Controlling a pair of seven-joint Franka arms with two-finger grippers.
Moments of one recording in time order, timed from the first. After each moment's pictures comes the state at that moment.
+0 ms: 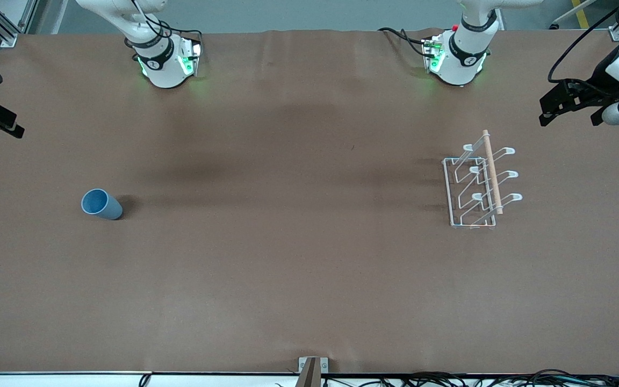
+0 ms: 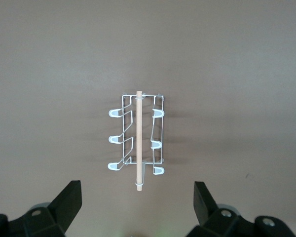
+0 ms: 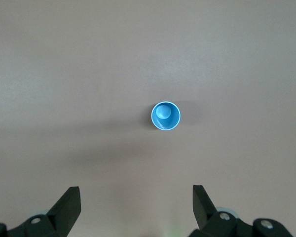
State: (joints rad) left arm -0.06 -0.08 -0.07 -1.57 0.01 1.51 -0.11; right arm -0.05 -0.04 -0.06 -1.56 0.01 1.49 -0.03
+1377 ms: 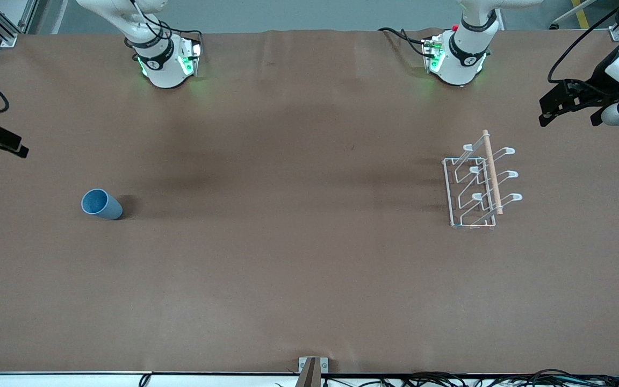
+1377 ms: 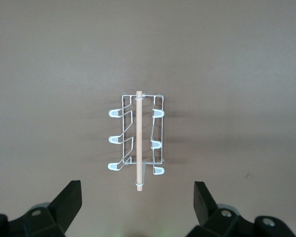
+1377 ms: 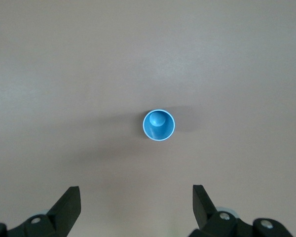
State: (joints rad) left arm -0.06 -0.08 -0.07 -1.57 0.01 1.51 -0.11; right arm -0.08 0.03 -0.08 -1.63 0.01 1.62 -0.04
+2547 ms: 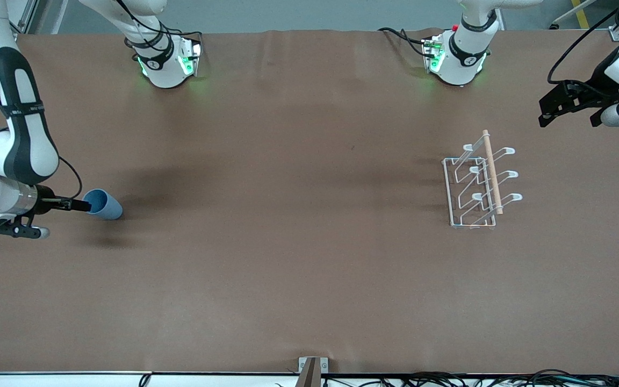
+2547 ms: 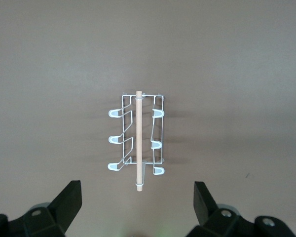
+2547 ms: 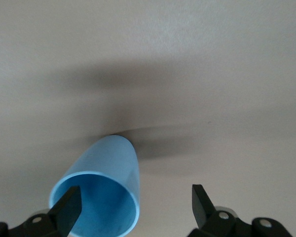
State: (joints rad) left arm -0.06 -0.07 -0.07 -1.57 0.01 1.51 -0.11; right arm -0.19 0.42 -0.08 -1.89 0.02 2.10 -0.15
